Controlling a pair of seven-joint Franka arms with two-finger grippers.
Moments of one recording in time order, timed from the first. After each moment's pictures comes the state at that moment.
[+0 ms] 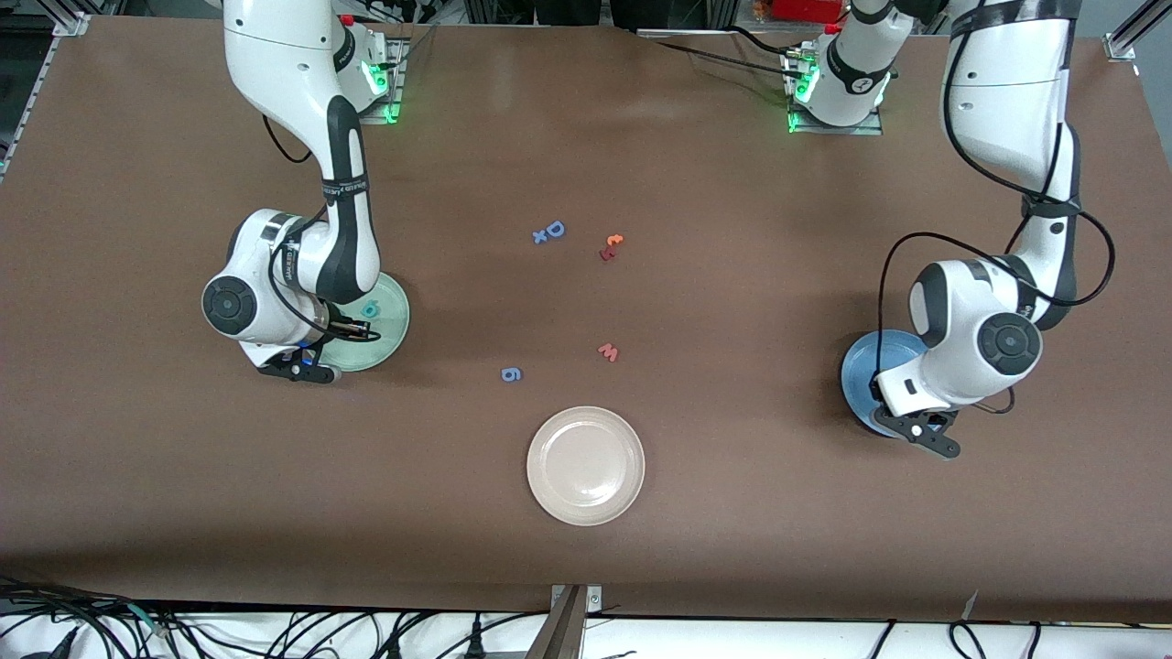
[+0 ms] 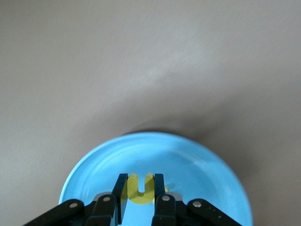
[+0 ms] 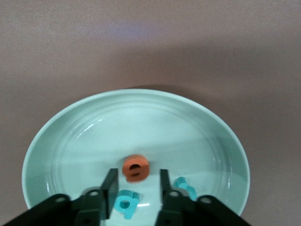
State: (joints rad) left arm -0.30 0.67 0.33 -1.73 -0.17 2.37 0.59; right arm 0.93 0.72 -0.83 -1.91 0.63 2.09 -0.09
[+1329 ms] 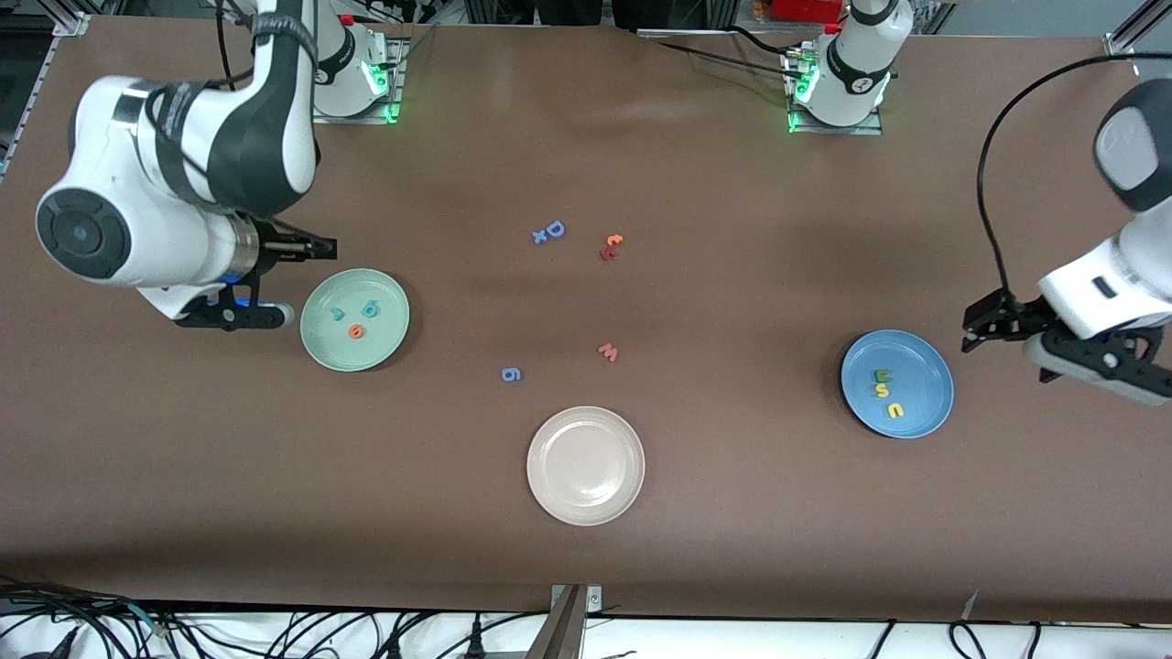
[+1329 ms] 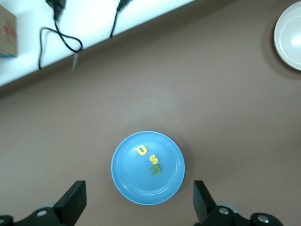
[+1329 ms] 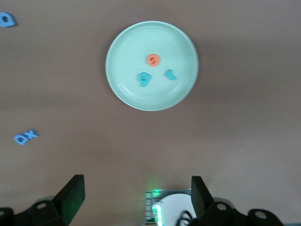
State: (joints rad) left arm -0.29 0.24 0.33 -1.53 -0.11 1.91 0.45; right arm 1.16 0.64 -1.27 -1.44 0.47 1.26 -0.12
